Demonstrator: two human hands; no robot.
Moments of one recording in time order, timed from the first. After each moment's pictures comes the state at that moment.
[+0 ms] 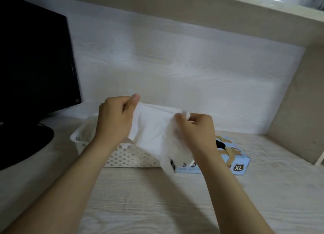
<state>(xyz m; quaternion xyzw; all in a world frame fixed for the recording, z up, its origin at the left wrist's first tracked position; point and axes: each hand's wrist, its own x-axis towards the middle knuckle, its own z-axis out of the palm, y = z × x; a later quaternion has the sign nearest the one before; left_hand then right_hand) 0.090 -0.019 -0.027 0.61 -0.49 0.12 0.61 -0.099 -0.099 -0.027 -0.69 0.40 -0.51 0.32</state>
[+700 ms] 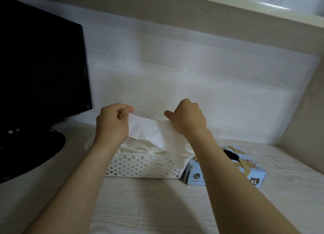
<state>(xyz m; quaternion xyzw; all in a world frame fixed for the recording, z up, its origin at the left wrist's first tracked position) 0.135 -0.016 -0.034 0.66 -0.39 0.01 0.64 -0.023 -0.141 0.019 -0.82 0.49 -0.31 0.06</state>
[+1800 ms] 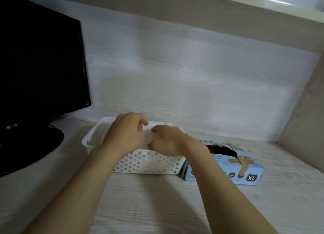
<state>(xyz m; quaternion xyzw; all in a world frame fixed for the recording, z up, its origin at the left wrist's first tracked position) 0.113 -0.021 -0.043 0.75 -0.53 0.04 0.39 -0.026 -0.108 -0.017 -0.92 0.36 -0.03 0.18</state>
